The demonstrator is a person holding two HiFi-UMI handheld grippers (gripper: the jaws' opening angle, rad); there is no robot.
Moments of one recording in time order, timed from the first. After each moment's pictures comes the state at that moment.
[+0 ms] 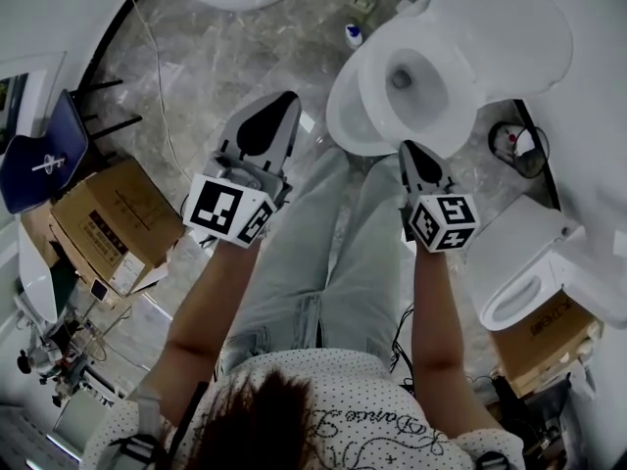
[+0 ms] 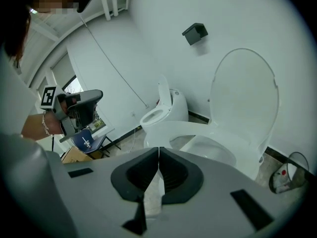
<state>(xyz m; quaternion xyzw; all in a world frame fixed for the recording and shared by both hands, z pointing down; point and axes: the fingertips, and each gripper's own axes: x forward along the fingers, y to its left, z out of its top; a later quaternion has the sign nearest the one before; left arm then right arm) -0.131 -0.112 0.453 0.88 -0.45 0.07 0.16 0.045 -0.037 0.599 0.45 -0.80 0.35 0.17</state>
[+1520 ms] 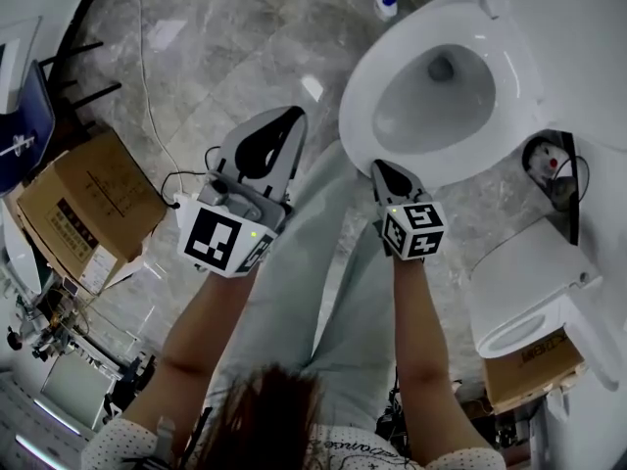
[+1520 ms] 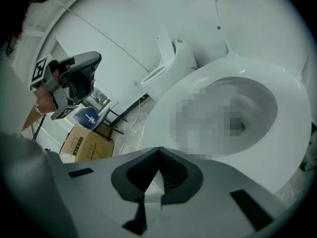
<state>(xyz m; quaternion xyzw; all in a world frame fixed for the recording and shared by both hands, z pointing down) -0.155 -0.102 0.645 0.85 -0.48 0.09 0.19 -0.037 0.020 0.851 0.34 -0.79 0.45 0.25</state>
